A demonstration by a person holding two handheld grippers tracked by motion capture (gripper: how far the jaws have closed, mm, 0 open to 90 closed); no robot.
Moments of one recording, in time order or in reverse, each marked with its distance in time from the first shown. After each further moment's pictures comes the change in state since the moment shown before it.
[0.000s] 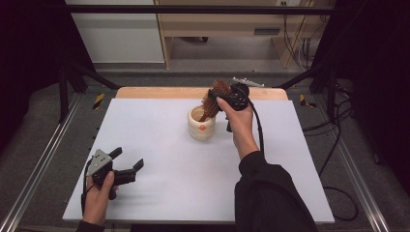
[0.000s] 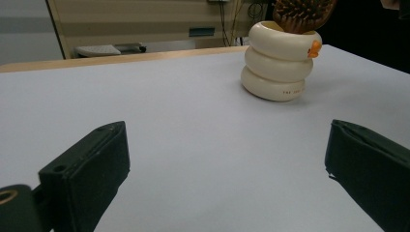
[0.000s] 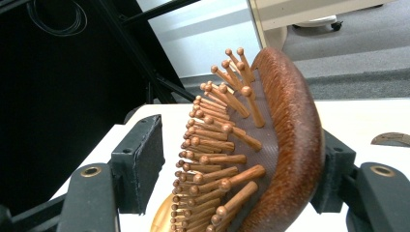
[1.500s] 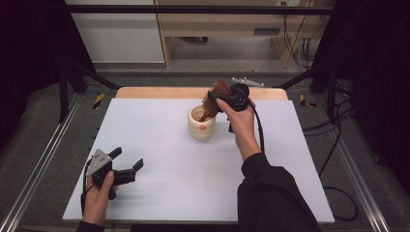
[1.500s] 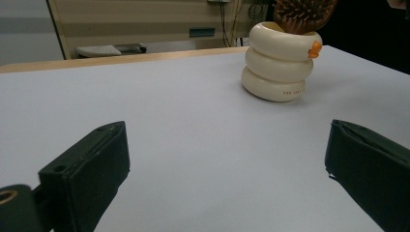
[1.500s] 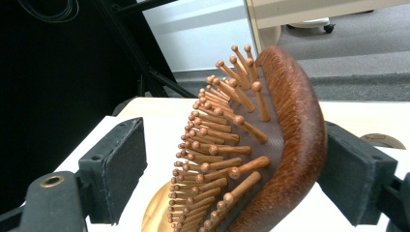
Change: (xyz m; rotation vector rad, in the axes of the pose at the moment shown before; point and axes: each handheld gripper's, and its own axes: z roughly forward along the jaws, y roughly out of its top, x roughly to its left) left arm 0.000 0.000 0.000 -0.003 0.000 0.002; right arm 0.003 0.001 -0.005 0.019 -0.030 -0.051
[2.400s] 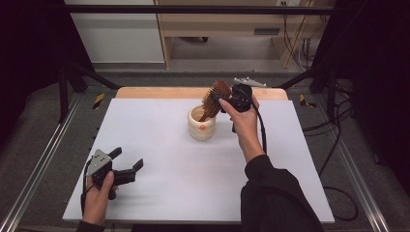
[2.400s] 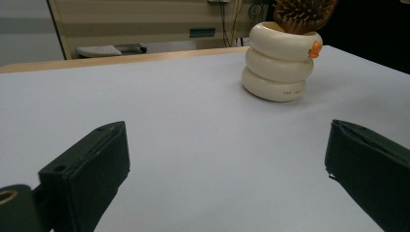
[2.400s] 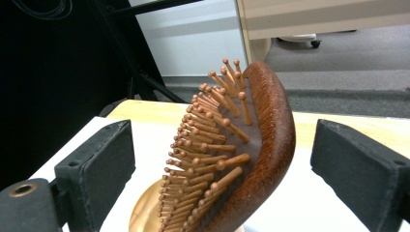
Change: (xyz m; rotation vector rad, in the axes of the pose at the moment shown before) left arm 0.000 0.000 -0.001 -0.002 0.004 -0.004; right arm 0.001 0.002 -0.012 -0.029 -0.034 -0.064
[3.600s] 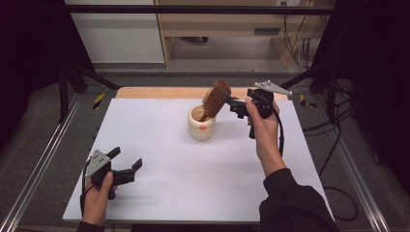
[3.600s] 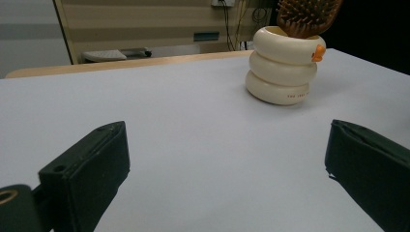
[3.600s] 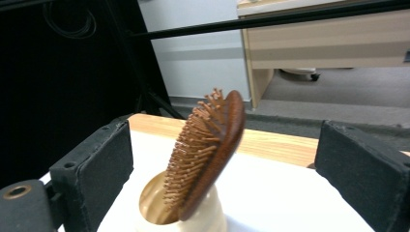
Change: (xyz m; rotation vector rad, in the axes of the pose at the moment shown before) left arm 0.000 0.001 -0.002 -0.014 0.016 0.011; right arm -0.013 0.005 -0.070 -0.107 0.034 -0.072
